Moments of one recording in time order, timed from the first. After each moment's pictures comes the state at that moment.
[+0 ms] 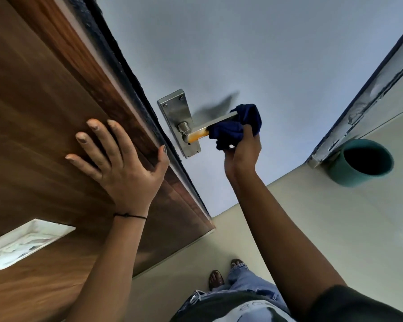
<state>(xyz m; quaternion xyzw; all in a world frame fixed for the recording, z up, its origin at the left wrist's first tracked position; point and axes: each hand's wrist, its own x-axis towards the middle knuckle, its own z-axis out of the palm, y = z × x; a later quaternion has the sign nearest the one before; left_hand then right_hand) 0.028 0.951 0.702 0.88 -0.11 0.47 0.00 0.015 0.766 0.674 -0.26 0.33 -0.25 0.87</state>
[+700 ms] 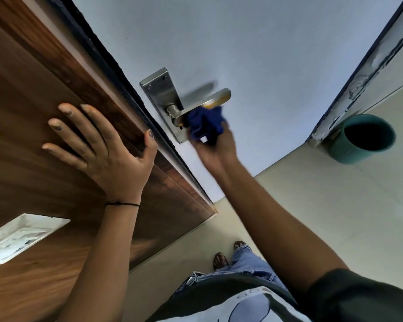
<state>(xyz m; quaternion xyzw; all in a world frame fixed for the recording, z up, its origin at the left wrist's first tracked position) 0.025 0.949 0.701 0.88 -0.08 0.46 0.01 0.012 0.796 0.676 0.01 0.26 -0.09 0.96</state>
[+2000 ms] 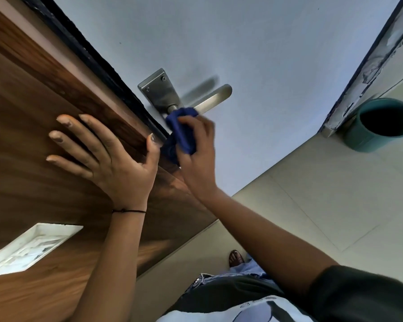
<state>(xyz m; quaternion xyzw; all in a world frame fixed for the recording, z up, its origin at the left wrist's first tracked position) 0.021 0.949 0.703 0.89 -0.08 0.44 0.02 -0.007 0.847 0.658 -0.67 0.15 -0.31 0.66</state>
